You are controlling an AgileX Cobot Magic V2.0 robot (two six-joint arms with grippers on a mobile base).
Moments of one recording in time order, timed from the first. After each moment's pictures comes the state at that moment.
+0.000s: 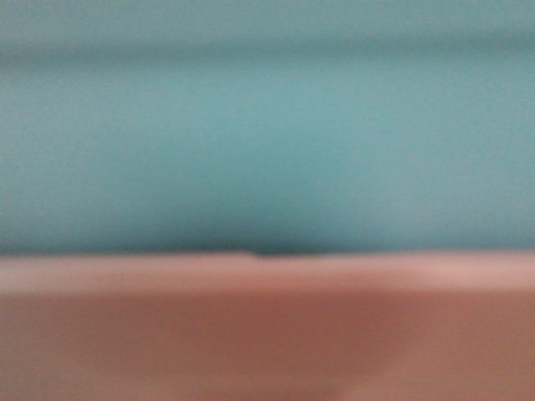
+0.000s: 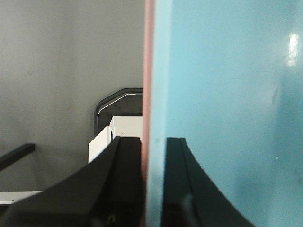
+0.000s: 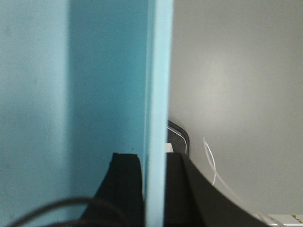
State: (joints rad) left arm -0.84 1.32 -1.20 0.02 1.27 -0.81; right arm 0.96 1.30 -1.17 -0.19 1.26 0.99
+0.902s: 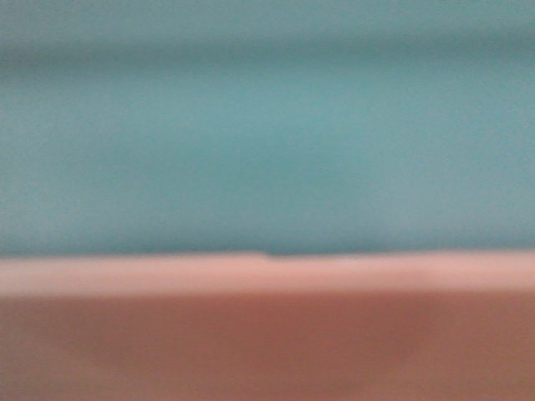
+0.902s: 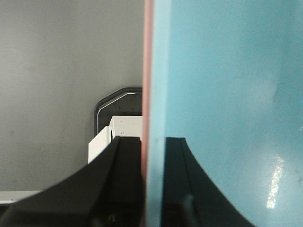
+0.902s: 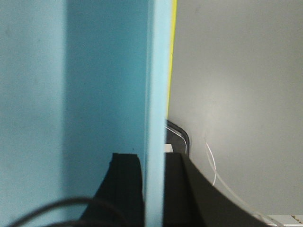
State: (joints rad) left arm -0.84 1.32 -1.20 0.02 1.27 -0.81; right arm 0.96 1.30 -1.17 -0.19 1.26 0.99
